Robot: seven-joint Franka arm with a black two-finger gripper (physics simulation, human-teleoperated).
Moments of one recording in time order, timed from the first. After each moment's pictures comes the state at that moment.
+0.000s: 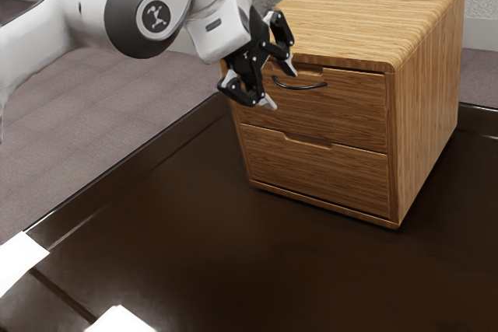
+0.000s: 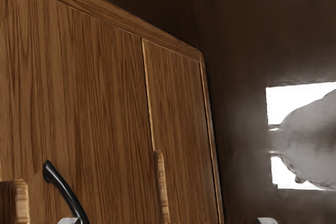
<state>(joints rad) -0.03 0.10 -0.08 -1.36 -0.03 1.92 1.53</state>
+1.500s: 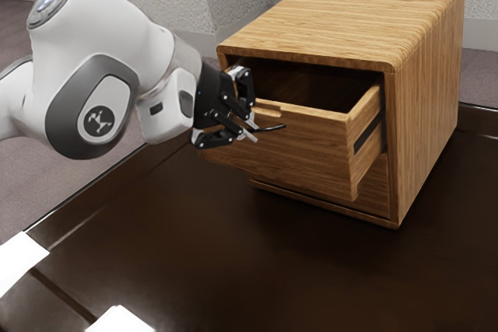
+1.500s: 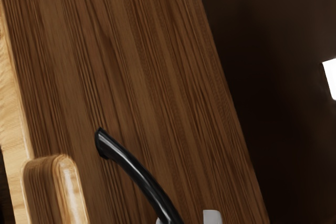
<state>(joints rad) -0.10 -0.29 -0.01 -1.99 -0.07 2.36 1.75</state>
